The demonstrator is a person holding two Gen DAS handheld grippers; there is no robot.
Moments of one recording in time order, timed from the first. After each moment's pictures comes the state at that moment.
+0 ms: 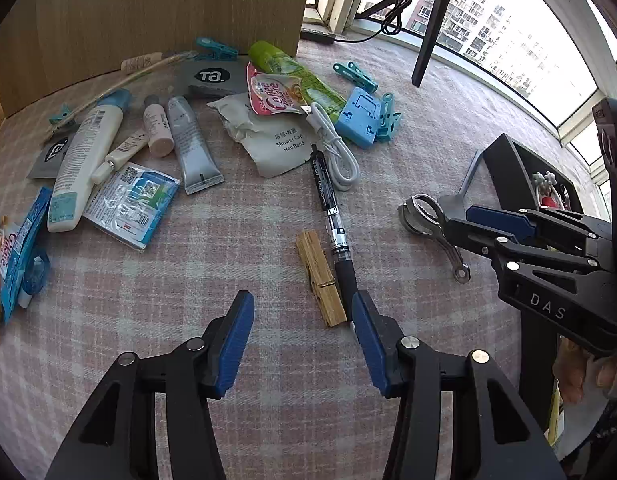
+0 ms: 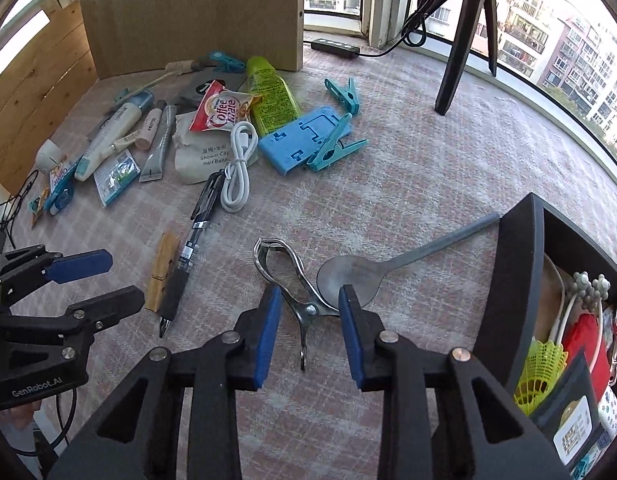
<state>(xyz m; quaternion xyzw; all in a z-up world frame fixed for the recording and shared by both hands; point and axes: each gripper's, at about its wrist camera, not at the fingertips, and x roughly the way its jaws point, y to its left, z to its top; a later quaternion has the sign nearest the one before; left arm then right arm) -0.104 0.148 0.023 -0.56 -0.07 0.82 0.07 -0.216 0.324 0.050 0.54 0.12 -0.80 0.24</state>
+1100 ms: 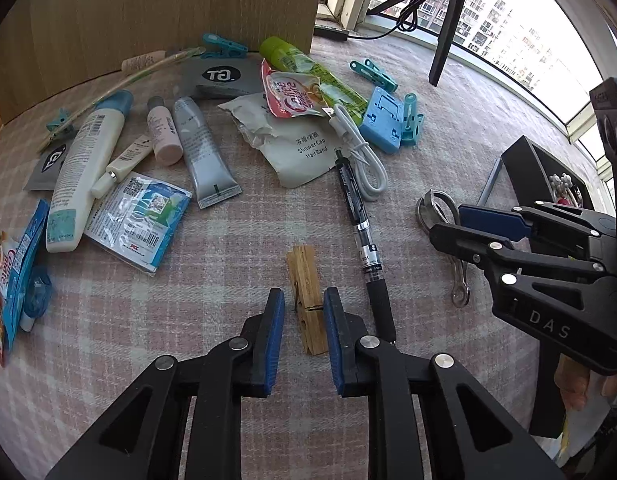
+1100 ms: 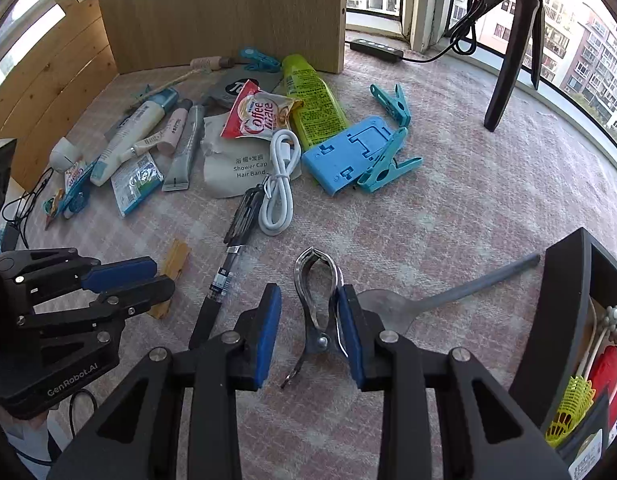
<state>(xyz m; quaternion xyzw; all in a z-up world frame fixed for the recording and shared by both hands) -0.046 0.112 0.029 -0.57 -0.06 0.82 0.07 -0.188 0.278 0.040 0.55 0.11 -0.79 0.26</state>
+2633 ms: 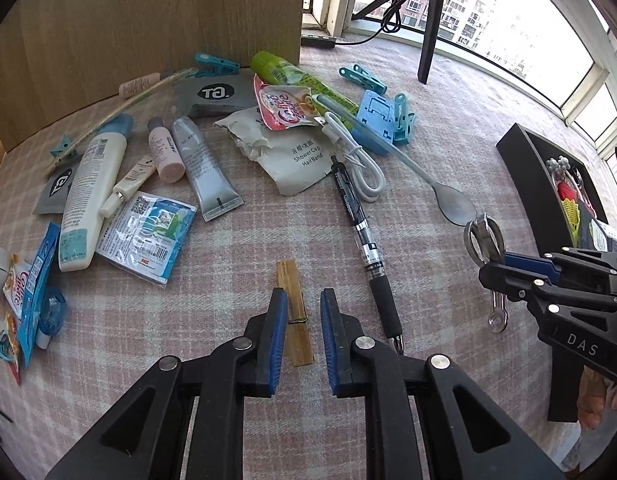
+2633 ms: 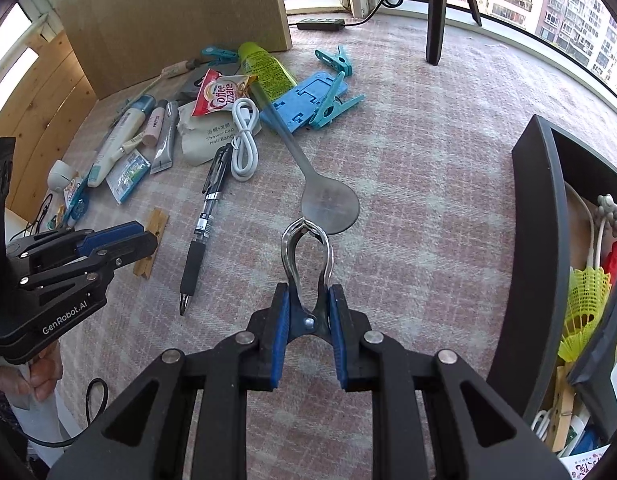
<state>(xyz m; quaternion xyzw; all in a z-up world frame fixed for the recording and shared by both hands) -0.140 0.161 0.021 -0.56 -0.03 0.83 0.04 -0.191 0.346 0.044 0.57 0.03 -0.79 0.21</state>
